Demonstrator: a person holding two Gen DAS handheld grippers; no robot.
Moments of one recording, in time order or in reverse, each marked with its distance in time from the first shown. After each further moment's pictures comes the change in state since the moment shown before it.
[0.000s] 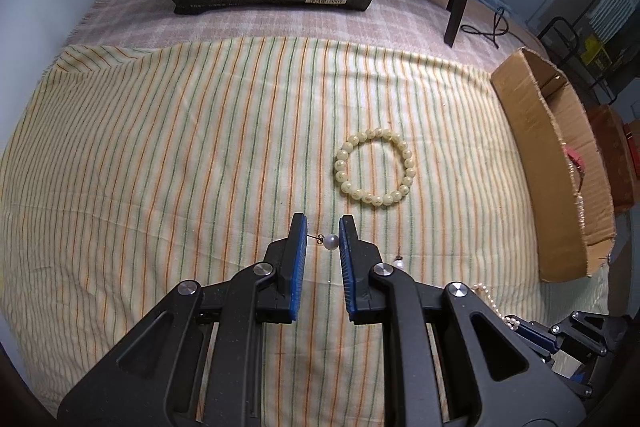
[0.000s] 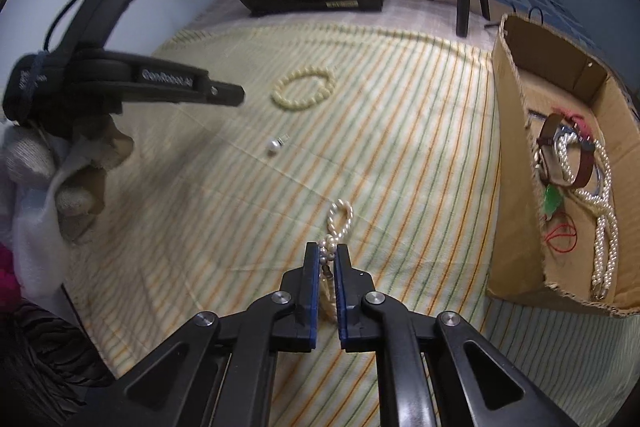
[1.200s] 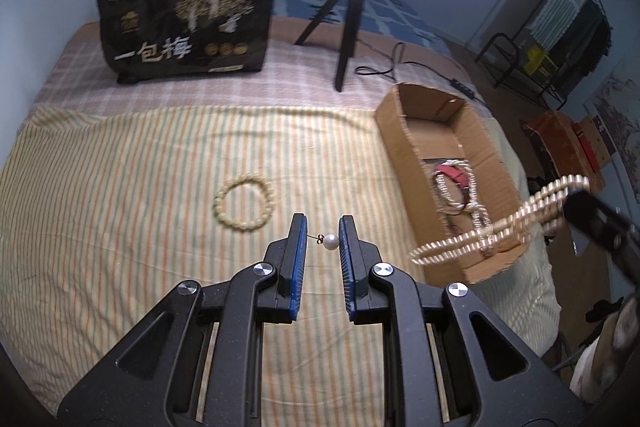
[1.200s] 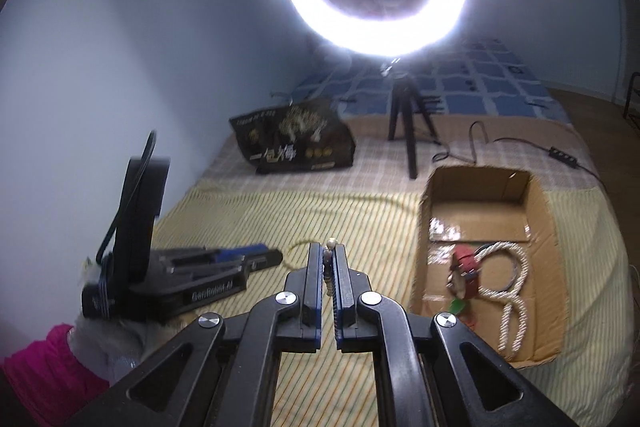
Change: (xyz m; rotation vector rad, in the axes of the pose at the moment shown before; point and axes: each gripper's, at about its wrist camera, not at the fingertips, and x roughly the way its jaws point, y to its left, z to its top) left arm -0.072 -0.081 0.001 0.086 -0.136 -0.172; right arm -0.146 -0.040 0.052 0.133 -0.373 0.041
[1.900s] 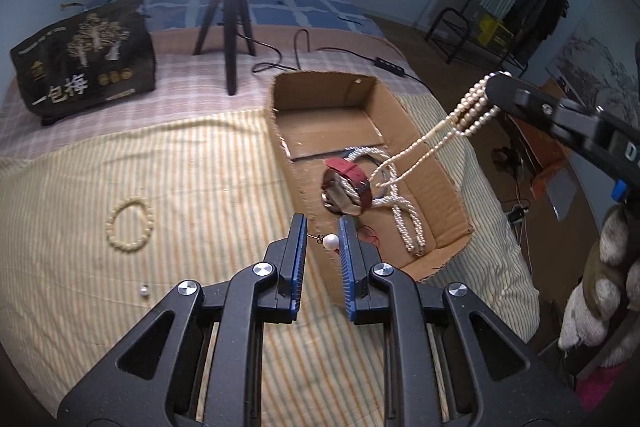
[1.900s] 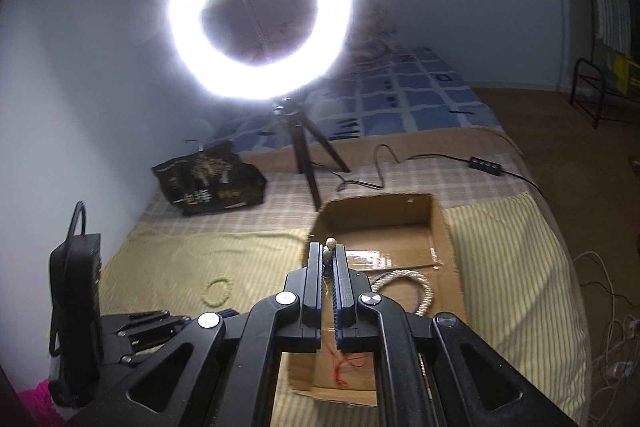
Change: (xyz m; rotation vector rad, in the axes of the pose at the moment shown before) left arm 0.029 -0.104 -0.004 0.148 0.021 -0.106; right arm -0.022 -0.095 0.023 0.109 -0.062 -0.185
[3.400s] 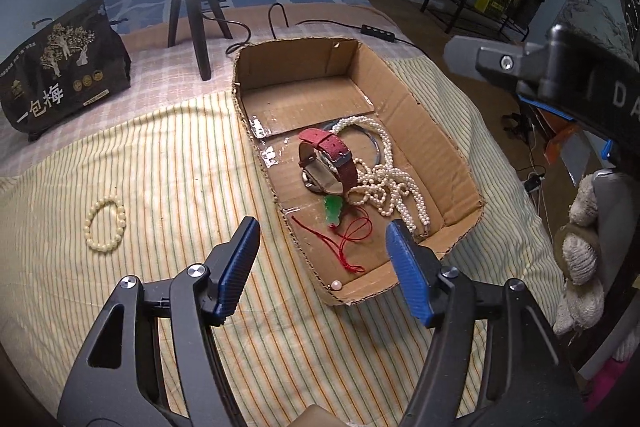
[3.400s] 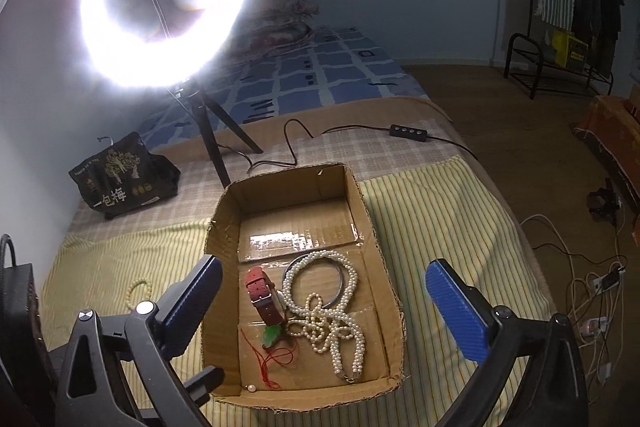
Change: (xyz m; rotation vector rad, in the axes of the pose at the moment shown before) left arm 0.033 -0.030 -0.012 0.097 0.047 0.056; right arm 0.023 -0.041 -0.014 0.089 0.049 -0.249
